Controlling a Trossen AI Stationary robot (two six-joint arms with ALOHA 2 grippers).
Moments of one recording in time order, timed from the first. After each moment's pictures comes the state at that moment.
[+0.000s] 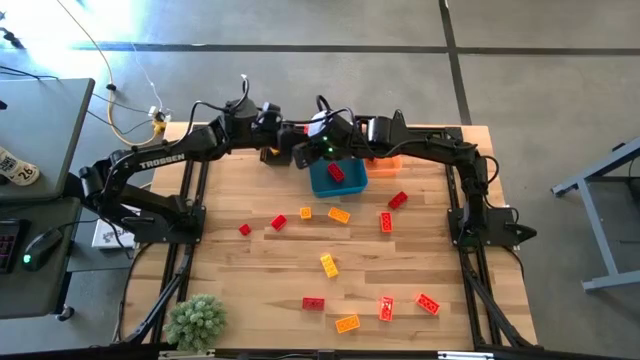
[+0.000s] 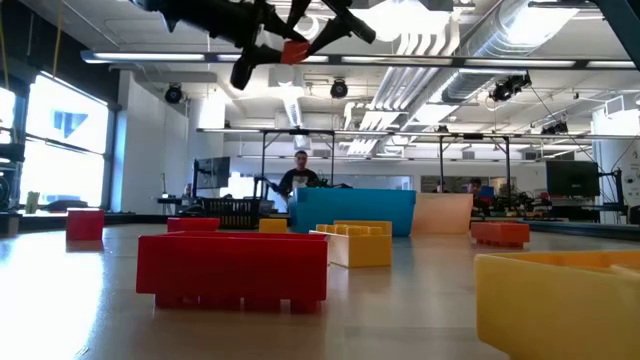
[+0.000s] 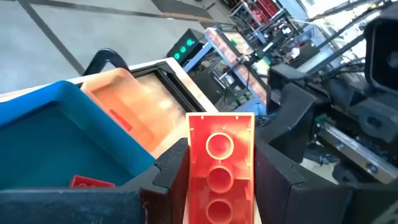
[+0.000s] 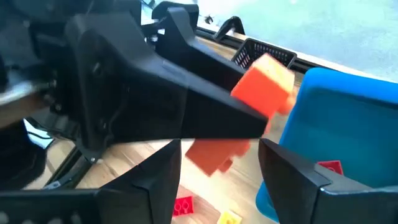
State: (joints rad) left arm 0.59 1.29 1.02 0.01 0.23 -0.68; right arm -0.14 1.96 2.17 -0.96 0.29 0.79
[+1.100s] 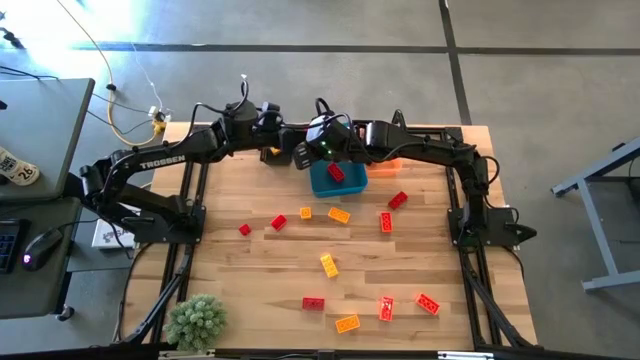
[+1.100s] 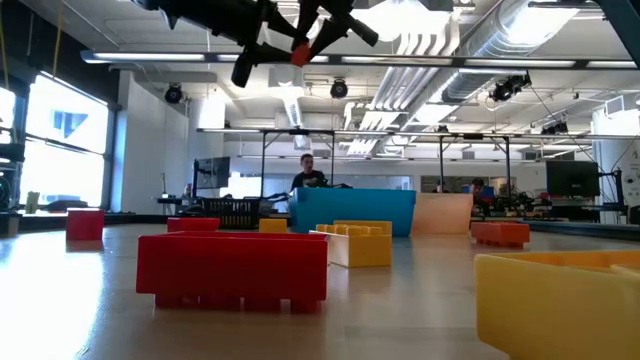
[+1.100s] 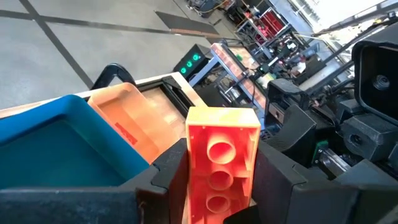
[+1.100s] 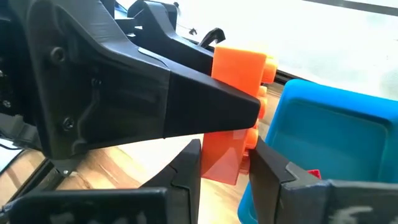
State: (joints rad) left arm 0.55 1.29 1.02 0.05 0.13 -0.70; right arm -0.14 1.96 2.13 -0.94 0.39 0.76
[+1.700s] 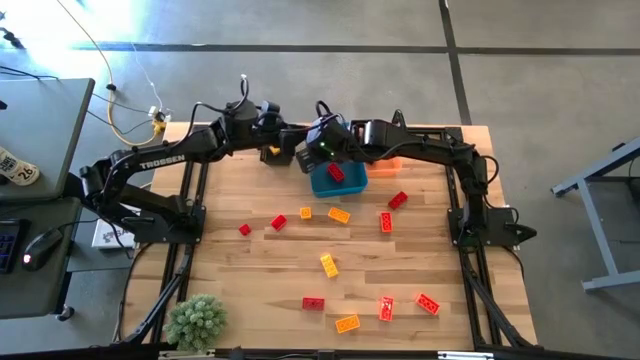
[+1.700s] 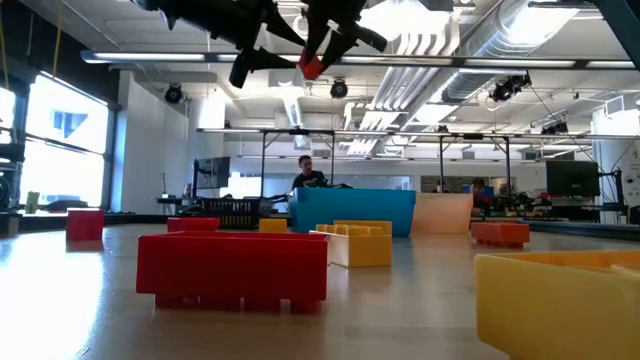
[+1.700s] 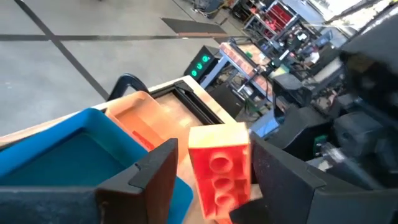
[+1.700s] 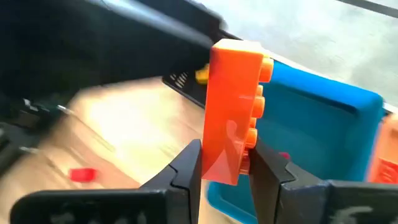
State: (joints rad) left arm 0.59 1.29 1.02 0.02 0.10 -0.59; right arm -0.15 1.97 2.13 -1.05 0.37 0.72
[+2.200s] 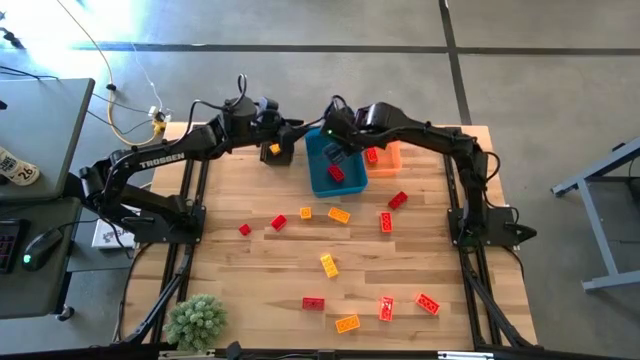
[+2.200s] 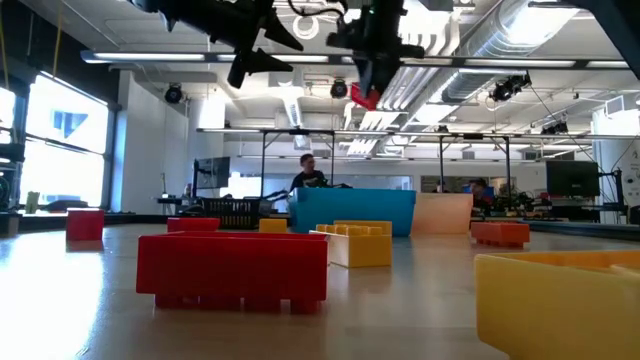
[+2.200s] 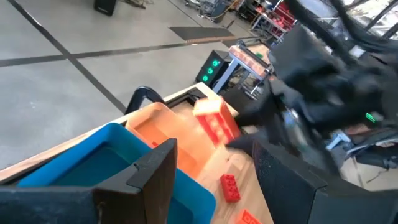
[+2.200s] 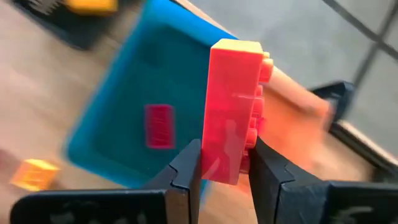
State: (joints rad) left arm 0.61 1.29 1.02 0.02 0.10 -0.49; right arm -0.28 1.97 2.13 -1.42 0.42 0.59
